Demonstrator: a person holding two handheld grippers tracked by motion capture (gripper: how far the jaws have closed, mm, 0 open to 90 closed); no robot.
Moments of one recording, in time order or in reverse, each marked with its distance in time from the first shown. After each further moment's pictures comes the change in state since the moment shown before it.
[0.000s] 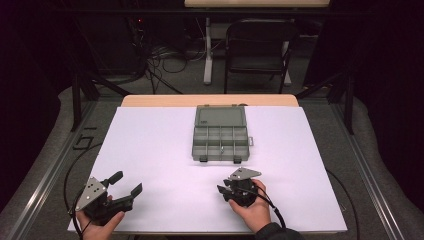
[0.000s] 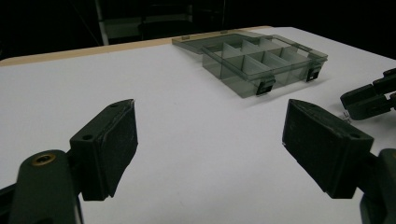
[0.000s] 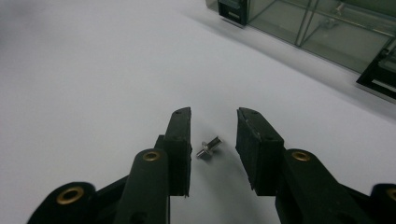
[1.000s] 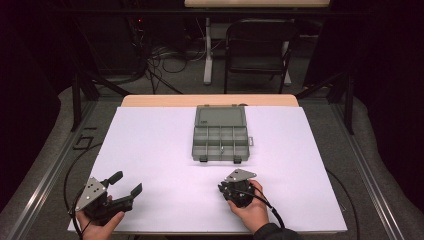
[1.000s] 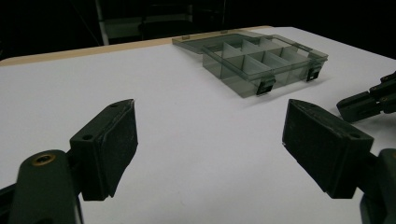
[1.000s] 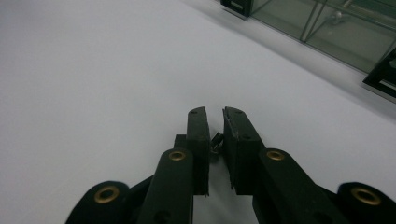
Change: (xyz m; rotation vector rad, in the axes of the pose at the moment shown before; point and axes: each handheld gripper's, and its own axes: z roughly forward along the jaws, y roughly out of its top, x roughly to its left) left arm 0.000 0.000 0.000 -0.001 0.000 -0.001; right arm 0.004 -0.002 0.007 0.033 -0.036 -0.056
